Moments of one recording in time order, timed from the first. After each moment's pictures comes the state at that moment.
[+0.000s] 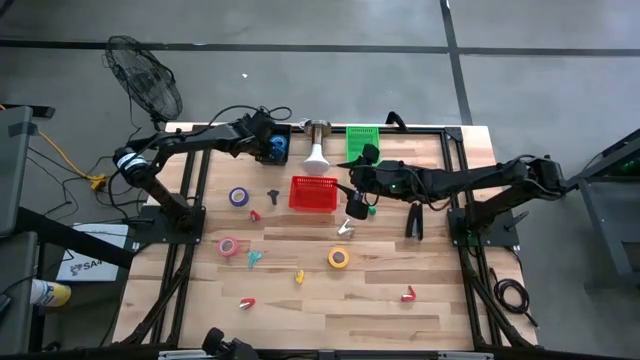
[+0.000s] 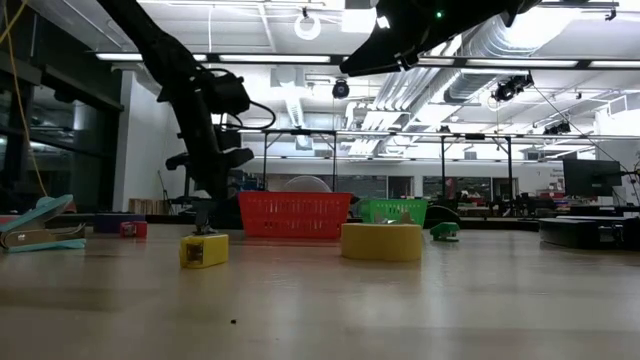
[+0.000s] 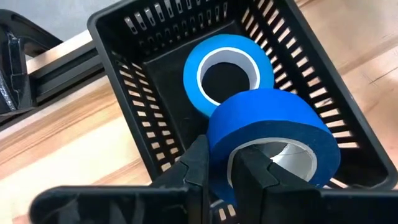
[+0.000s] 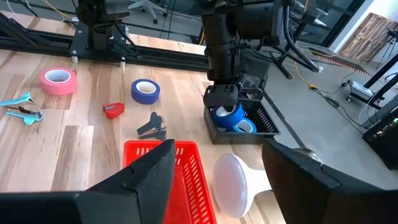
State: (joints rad) left arm 0.73 1.57 0.92 -0.36 -0.20 -0.29; right arm -0.05 1.37 0.90 0.15 0.33 -0.18
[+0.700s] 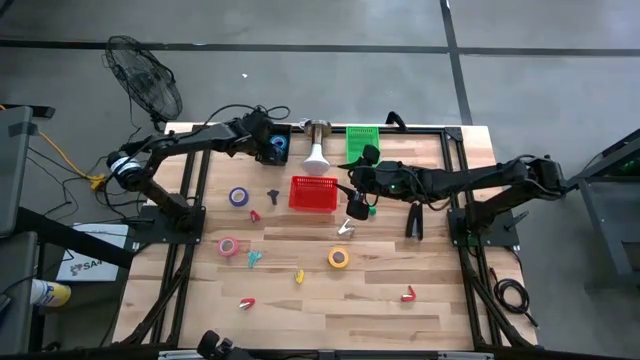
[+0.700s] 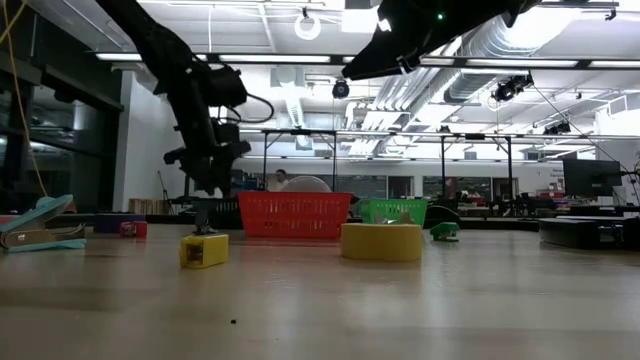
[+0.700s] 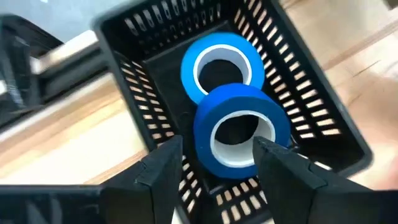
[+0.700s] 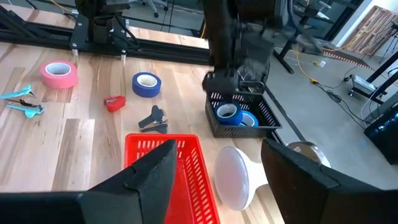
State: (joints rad) left arm 0.73 1.51 0.92 -0.41 -0.18 -0.27; right arm -0.05 1.37 0.90 0.11 0.33 -0.17
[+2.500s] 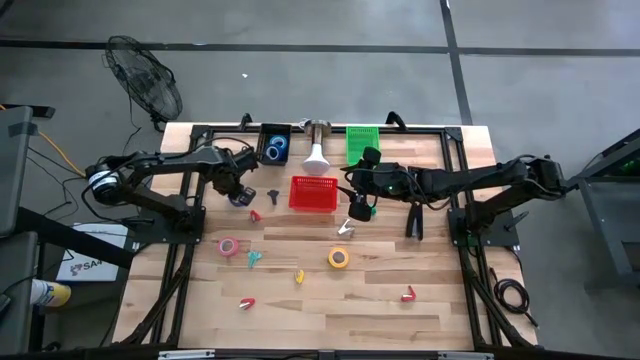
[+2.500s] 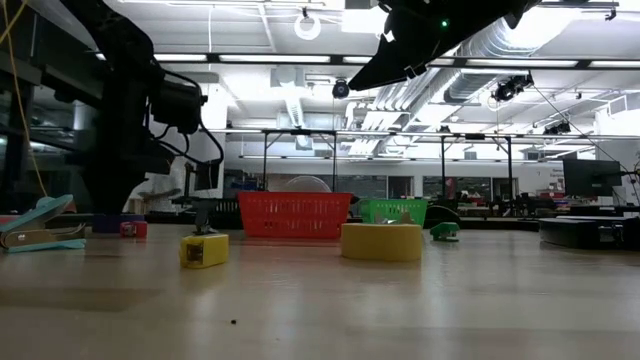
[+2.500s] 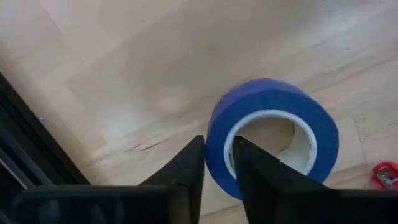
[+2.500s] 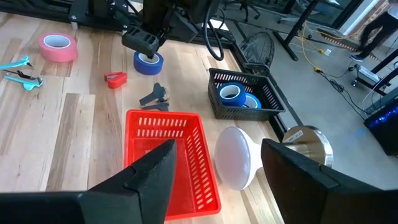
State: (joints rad) left arm 0.58 1.33 0.65 -0.86 -0.11 -0.51; right arm -0.05 1.37 0.90 0.04 0.33 -0.18
